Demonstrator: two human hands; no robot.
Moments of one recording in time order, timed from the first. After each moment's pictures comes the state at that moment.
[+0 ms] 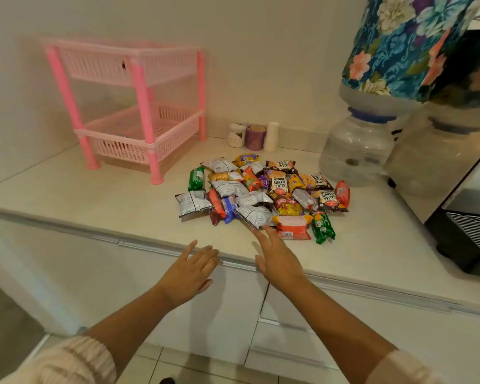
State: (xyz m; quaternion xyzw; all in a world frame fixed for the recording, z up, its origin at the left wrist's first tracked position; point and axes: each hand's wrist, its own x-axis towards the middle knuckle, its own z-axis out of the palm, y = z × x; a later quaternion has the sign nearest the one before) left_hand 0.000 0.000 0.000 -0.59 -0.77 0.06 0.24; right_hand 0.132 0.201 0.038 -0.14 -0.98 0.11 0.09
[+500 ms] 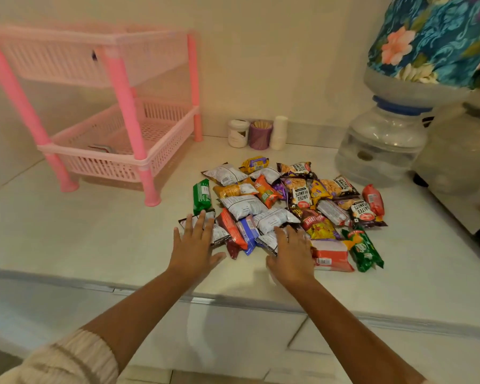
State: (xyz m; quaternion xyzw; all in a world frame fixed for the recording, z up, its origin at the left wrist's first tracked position) left_hand -0.149 0.066 0.005 -0.41 -0.91 -0.07 0.05; right_hand 0.008 0.226 0.030 -0.36 -0.92 0.11 0.07
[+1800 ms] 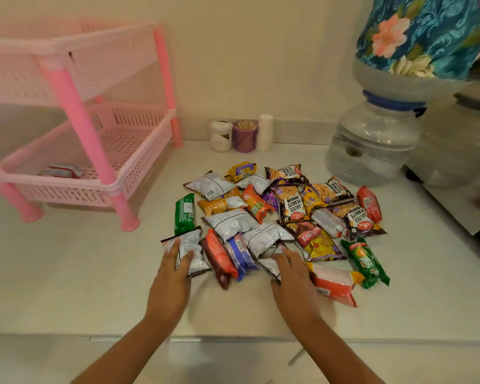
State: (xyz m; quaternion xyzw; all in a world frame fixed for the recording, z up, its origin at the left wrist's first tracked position) left_hand -0.158 0.061 0.004 -0.40 -0.88 -0.26 0.05; right_hand 0.020 0.224 0.032 -0.35 -0.91 0.18 0.14
